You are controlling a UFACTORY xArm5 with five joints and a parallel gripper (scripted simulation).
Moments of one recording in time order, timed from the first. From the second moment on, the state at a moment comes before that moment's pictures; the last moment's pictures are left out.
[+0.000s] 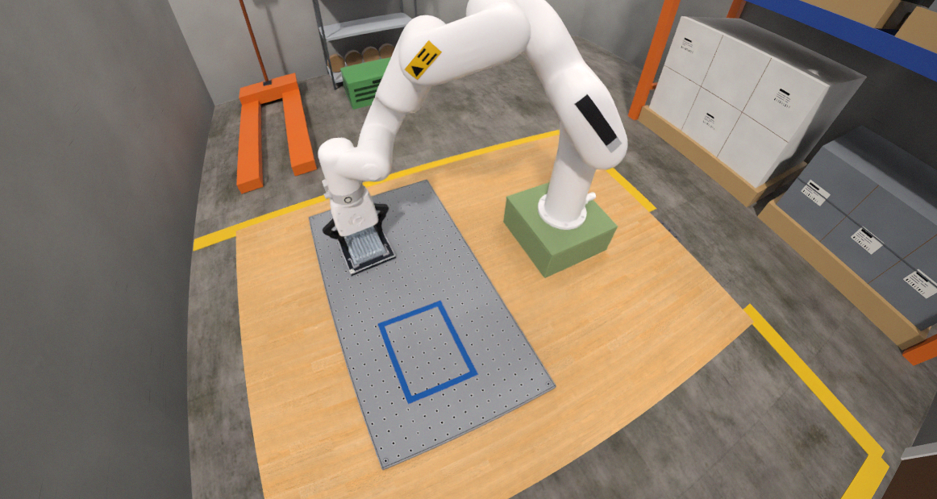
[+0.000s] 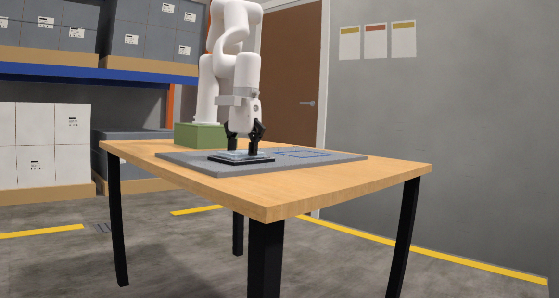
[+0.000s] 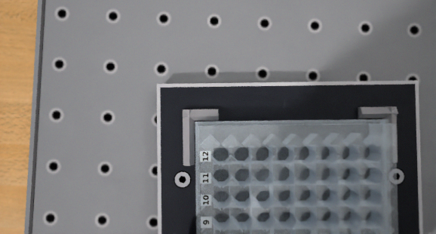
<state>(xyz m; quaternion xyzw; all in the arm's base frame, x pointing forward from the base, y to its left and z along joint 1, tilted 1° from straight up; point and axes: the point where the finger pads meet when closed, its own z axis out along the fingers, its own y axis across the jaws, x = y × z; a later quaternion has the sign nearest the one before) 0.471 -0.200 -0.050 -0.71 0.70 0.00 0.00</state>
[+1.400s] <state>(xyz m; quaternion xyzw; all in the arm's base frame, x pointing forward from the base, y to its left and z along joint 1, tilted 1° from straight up) 0.470 -0.201 0.020 -0.71 0.70 0.00 0.00</state>
